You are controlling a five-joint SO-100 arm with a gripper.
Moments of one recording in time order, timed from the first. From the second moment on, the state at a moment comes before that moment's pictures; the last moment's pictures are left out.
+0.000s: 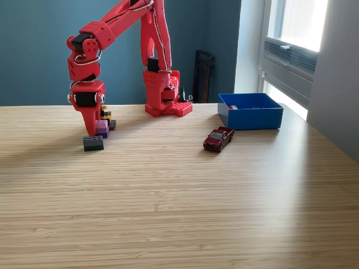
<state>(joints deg) 48.8 87.8 109.7 60.1 -41.4</state>
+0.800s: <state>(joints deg) 10.7 87.7 85.2 88.5 -1.5</state>
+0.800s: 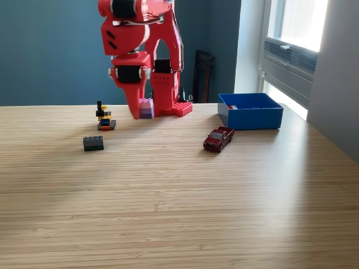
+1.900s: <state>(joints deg) -67.8 87.7 85.2 89.4 17.5</state>
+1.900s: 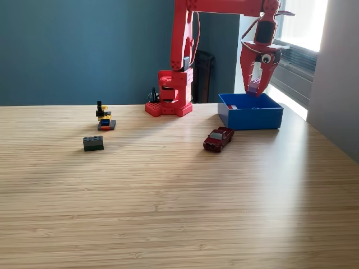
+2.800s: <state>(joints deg) -45.4 87.7 85.2 89.4 9.6</state>
